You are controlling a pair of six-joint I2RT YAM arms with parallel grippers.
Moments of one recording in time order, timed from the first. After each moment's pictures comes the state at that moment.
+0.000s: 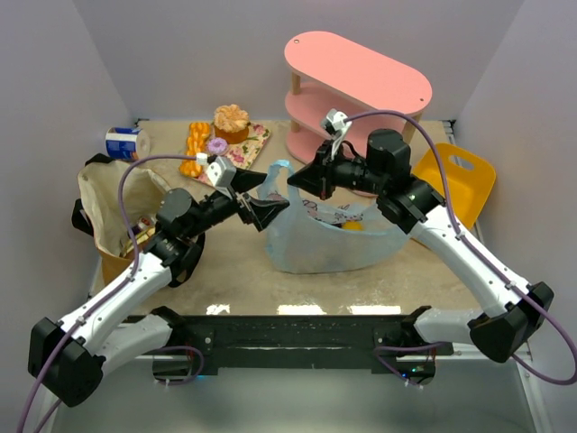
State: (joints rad) left arm -0.55 0.98 0.72 0.43 0.47 -0.28; right arm 0.62 1.27 1.33 -0.25 -0.54 0.23
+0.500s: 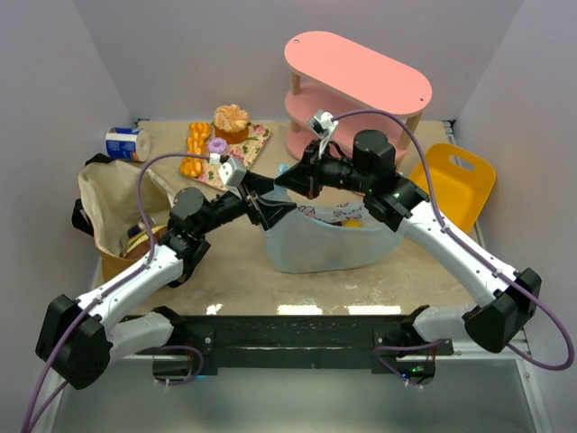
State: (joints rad) left arm -0.56 1.09 0.70 0.58 0.53 -0.34; right arm 0.67 1.33 1.32 -0.13 -0.54 0.30
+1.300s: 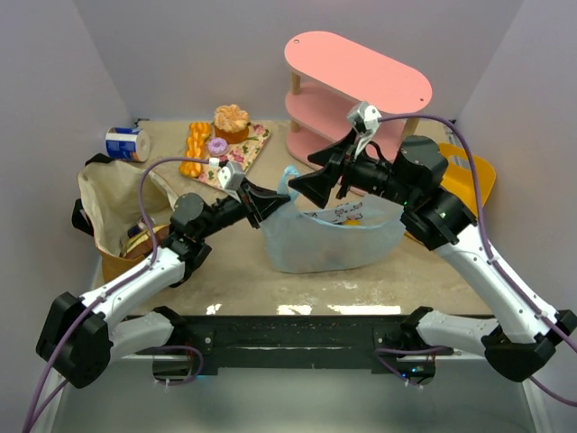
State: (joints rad) left arm -0.56 1.10 0.63 0.69 0.53 -0.39; right arm 0.67 1.14 1.38 -0.23 -0.45 0.27
